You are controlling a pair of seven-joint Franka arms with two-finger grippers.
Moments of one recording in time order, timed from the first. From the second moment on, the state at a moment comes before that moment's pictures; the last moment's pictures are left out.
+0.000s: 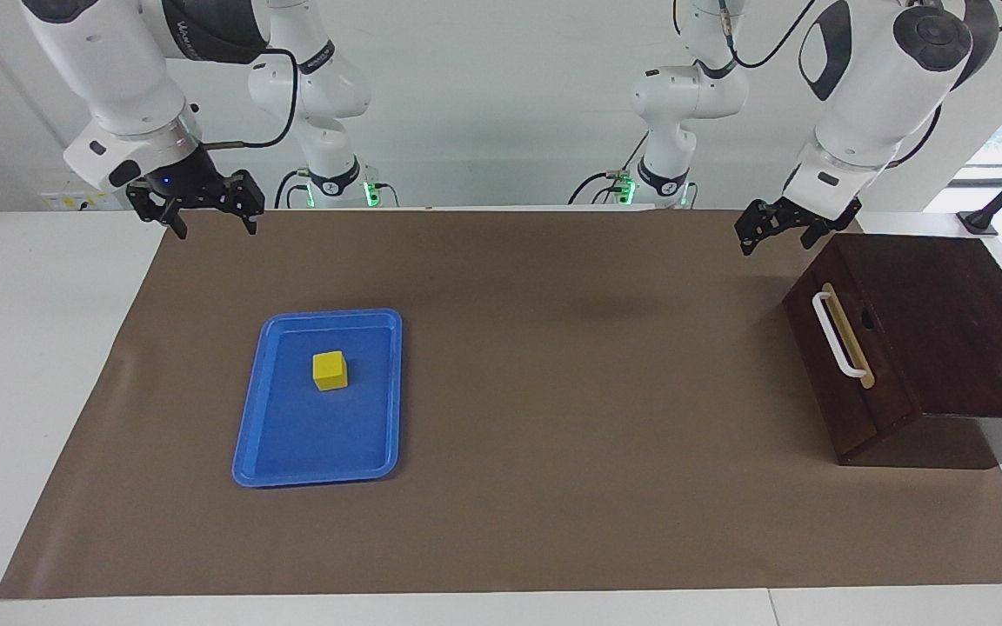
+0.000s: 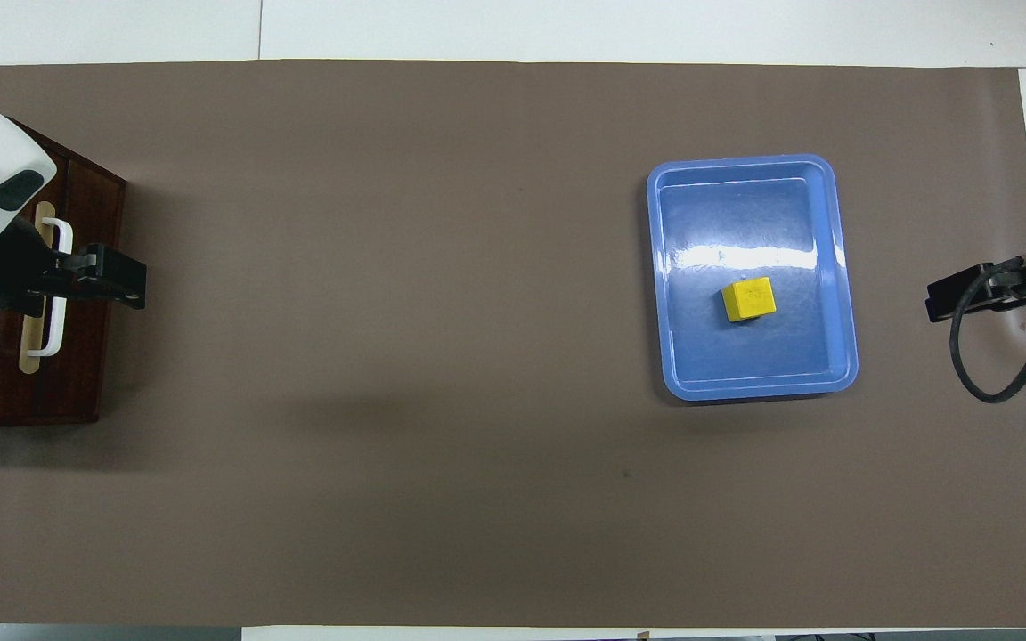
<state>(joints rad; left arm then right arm) -0.05 0.00 -0.10 -1.64 0.03 1.53 -0.15 -0.10 -0.03 0.10 -1.62 -0.05 1.49 -0.10</state>
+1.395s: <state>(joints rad) -0.05 0.04 -0.10 -1.99 0.41 2.04 -0.05 -0.11 -0.03 0.09 -1.69 0.01 1.55 0.15</state>
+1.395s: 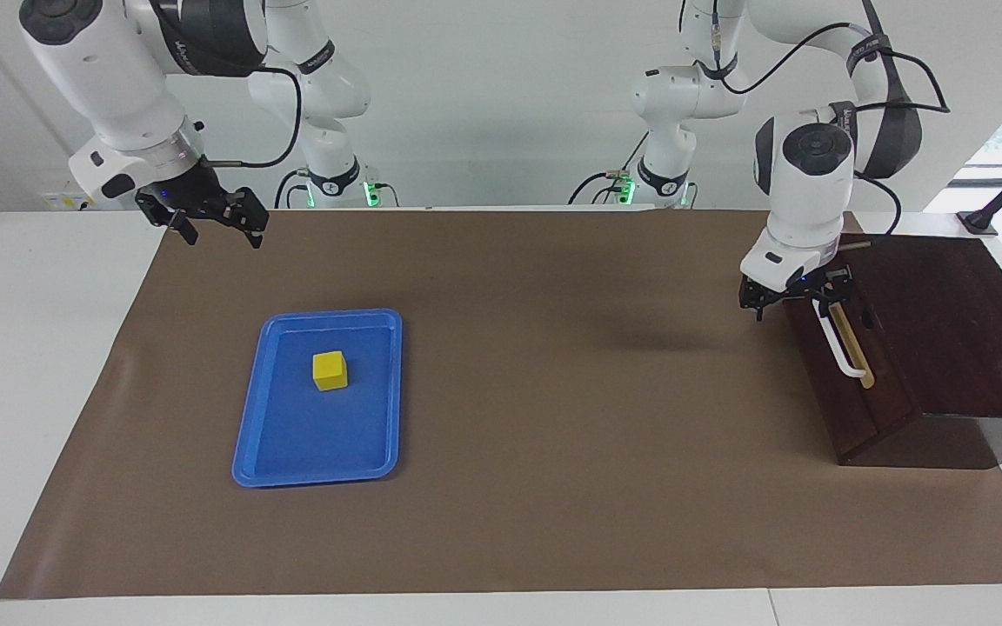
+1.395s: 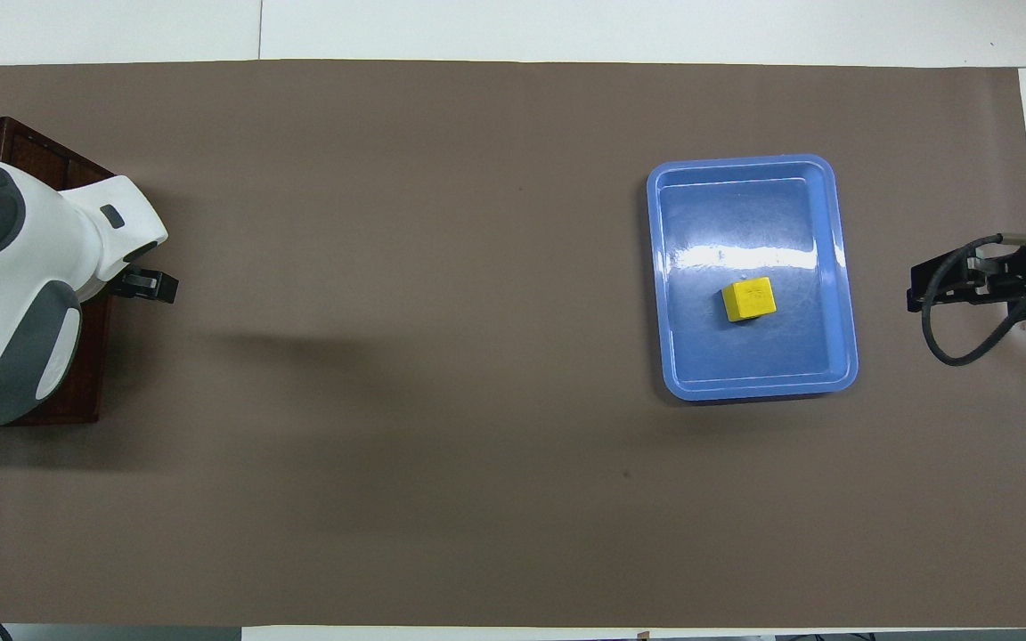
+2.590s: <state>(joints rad) 0.06 0.08 -0.10 -2.12 0.47 2.31 -0.02 -0.20 0.23 0.08 -1.96 0.50 1.94 0.73</state>
